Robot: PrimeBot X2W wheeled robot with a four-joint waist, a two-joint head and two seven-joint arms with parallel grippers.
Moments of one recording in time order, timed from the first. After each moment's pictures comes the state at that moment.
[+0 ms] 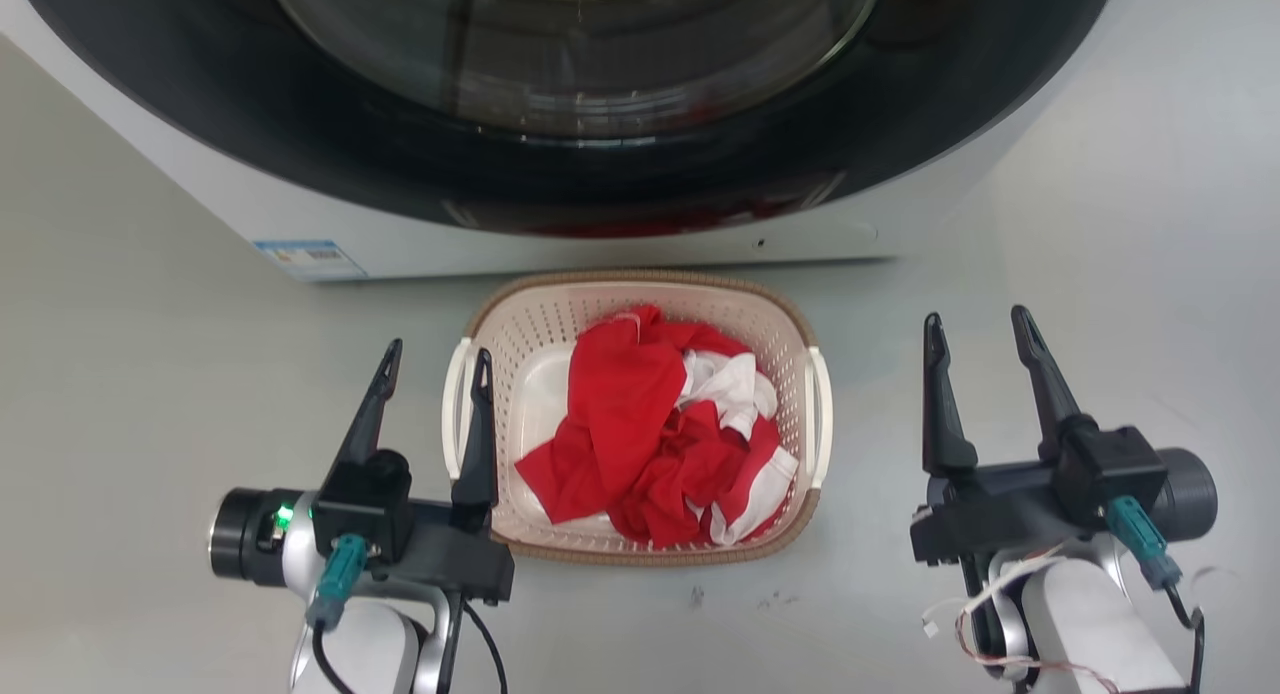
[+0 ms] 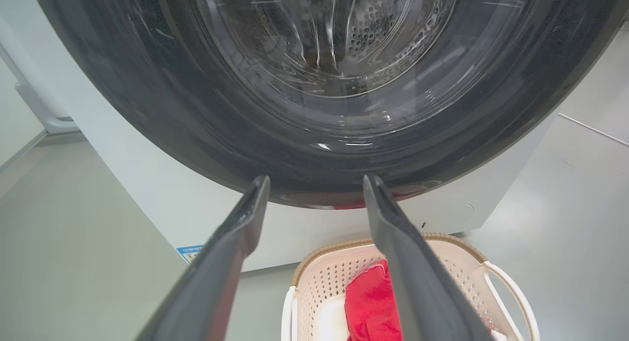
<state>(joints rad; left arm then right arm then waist) -0.27 0.05 -0.25 0.23 -0.13 0.11 -0.25 -0.29 -0.05 0.20 0.19 0.10 -0.11 -0.26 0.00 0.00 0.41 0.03</state>
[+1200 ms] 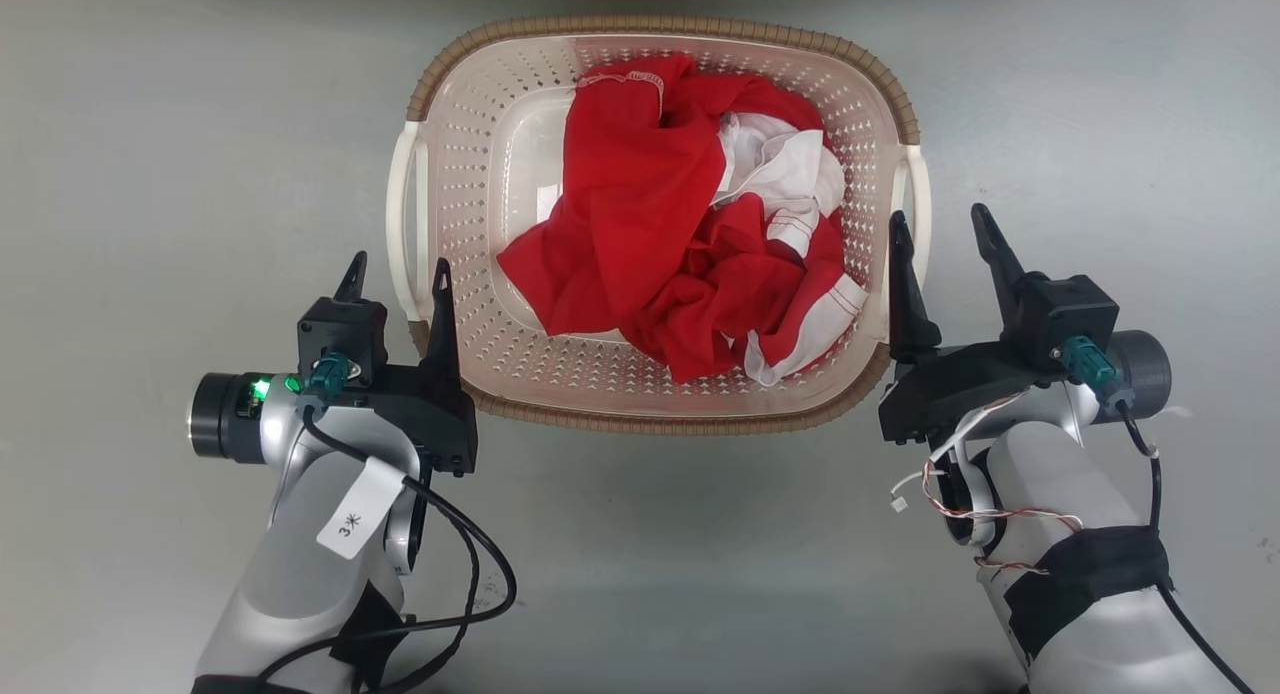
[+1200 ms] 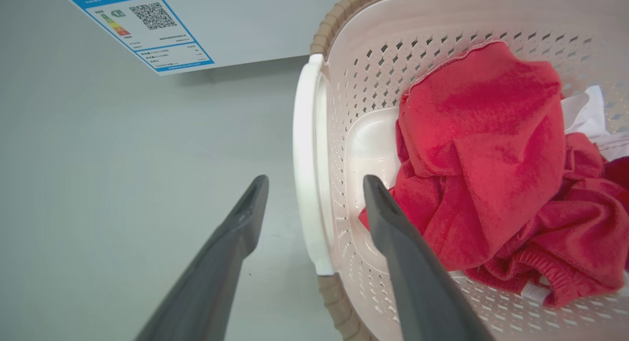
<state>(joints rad) -0.67 0.03 -0.23 0.80 -0.20 0.09 -0.24 -0.64 -0.06 0.29 0.58 0.22 -0.11 -0.26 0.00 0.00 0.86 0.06</state>
